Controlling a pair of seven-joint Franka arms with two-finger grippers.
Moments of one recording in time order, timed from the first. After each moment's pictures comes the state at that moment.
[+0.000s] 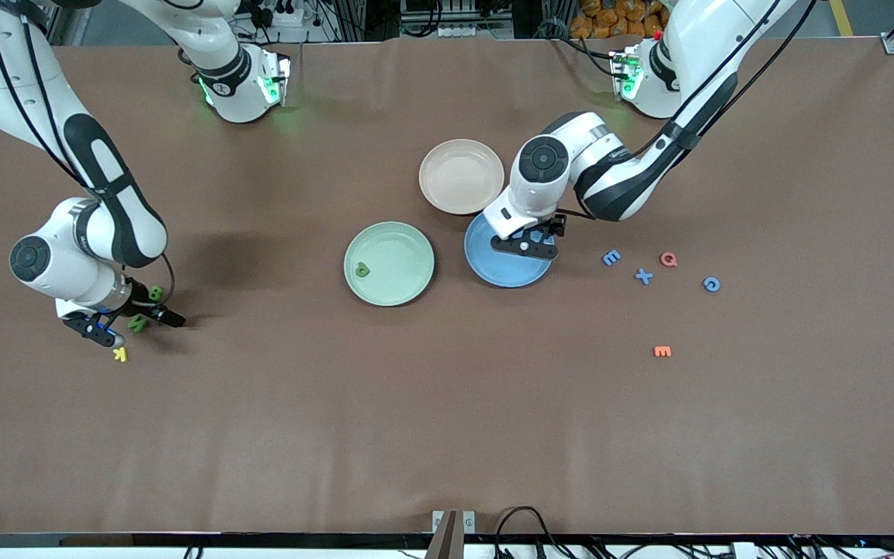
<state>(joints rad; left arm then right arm) 0.02 0.50 -0.78 -2.05 0.38 2.25 -0.76 -0.18 0.54 -0.02 -2.09 0.08 2.61 0.20</state>
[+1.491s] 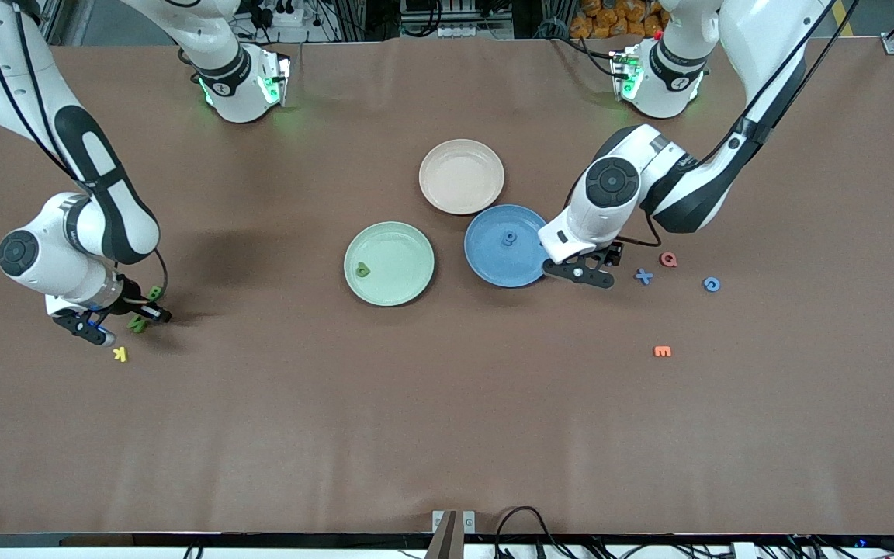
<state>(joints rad) 0.18 0.42 -0.76 -2.06 0.39 2.20 -0.49 -0.20 0.50 -0.01 -2.10 0.08 2.59 0.18</state>
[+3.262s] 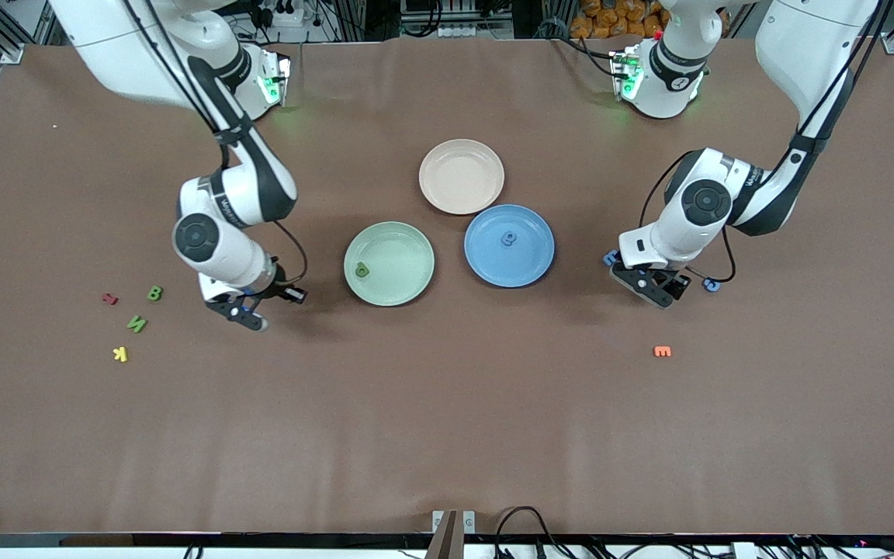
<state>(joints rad) 0.14 0.35 -0.38 -2.30 0.39 2.60 0.14 0.26 0.42 0.08 -2.10 0.08 2.48 0.71</state>
